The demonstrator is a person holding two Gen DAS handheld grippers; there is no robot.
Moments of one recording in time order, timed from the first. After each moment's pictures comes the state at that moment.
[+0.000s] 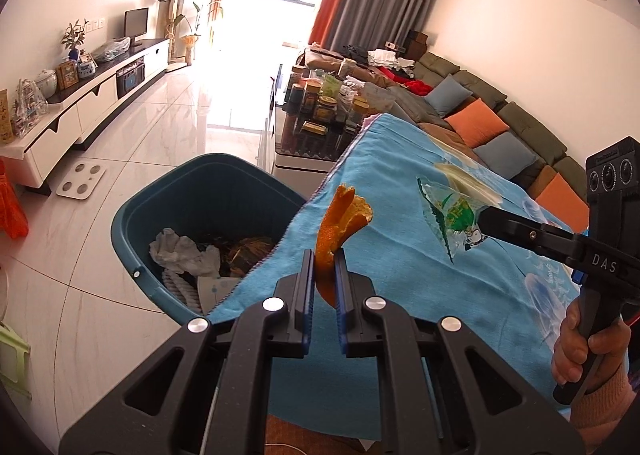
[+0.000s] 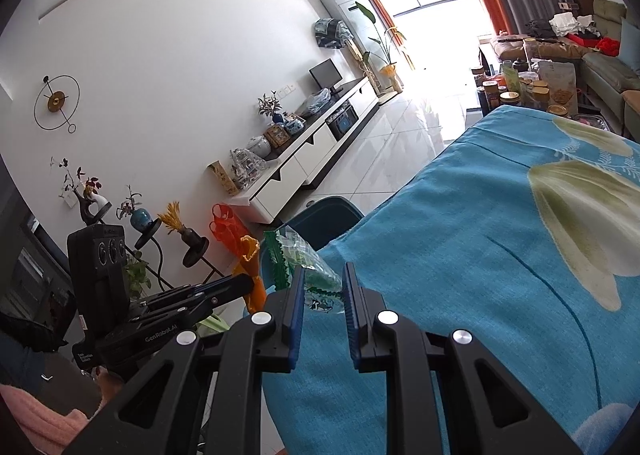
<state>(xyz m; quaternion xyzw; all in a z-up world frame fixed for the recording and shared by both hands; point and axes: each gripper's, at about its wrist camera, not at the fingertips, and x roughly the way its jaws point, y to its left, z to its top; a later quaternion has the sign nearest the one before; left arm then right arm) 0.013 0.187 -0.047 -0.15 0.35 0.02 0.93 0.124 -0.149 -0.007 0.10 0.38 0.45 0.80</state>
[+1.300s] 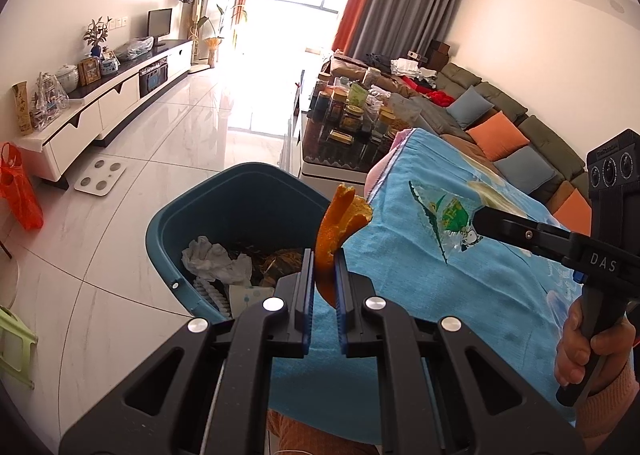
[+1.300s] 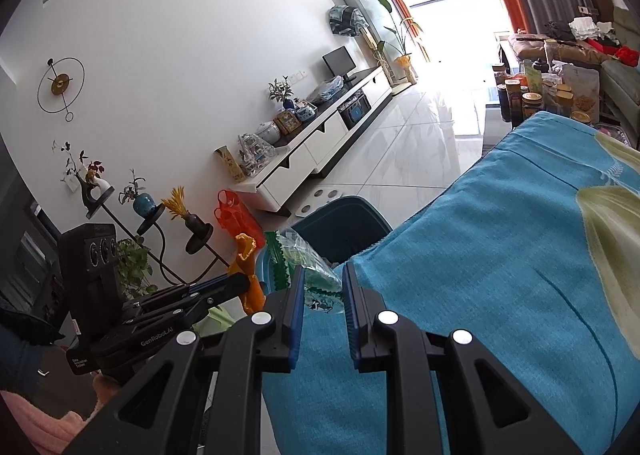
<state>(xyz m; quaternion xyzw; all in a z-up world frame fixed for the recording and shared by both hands) 0.005 0.204 -0.040 -0.16 0.34 0.06 0.93 0.140 -0.104 -0.007 0.08 0.38 0.47 0.79</state>
